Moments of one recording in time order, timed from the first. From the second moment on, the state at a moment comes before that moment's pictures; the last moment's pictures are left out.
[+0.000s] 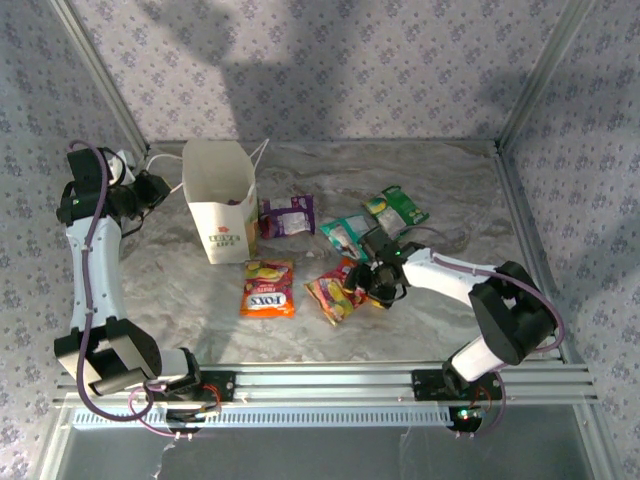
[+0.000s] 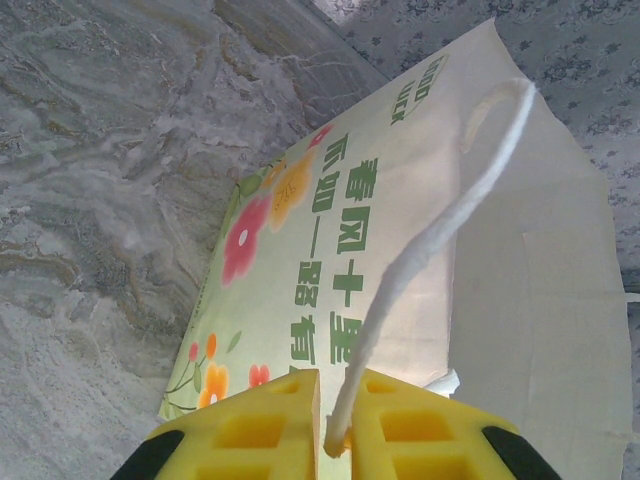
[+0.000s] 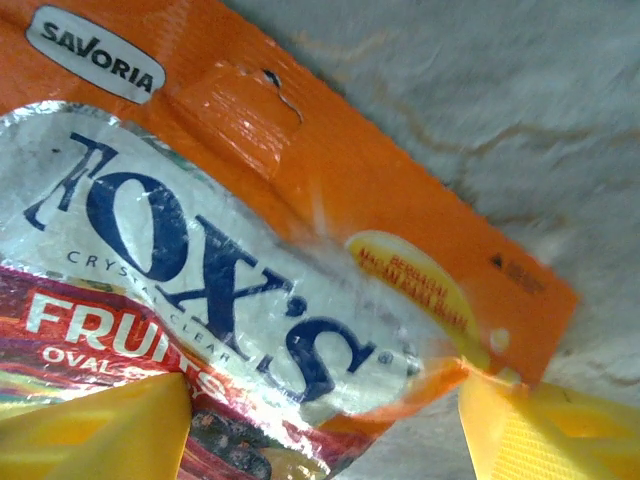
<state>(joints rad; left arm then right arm) 0.30 1.32 1.38 -0.85 0.46 -0.44 0.63 1.53 0.81 -0.54 -0.21 0.98</state>
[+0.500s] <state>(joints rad) 0.30 1.31 1.38 -0.86 0.45 -0.44 0.54 1.58 0.95 -0.58 -0.19 0.70</state>
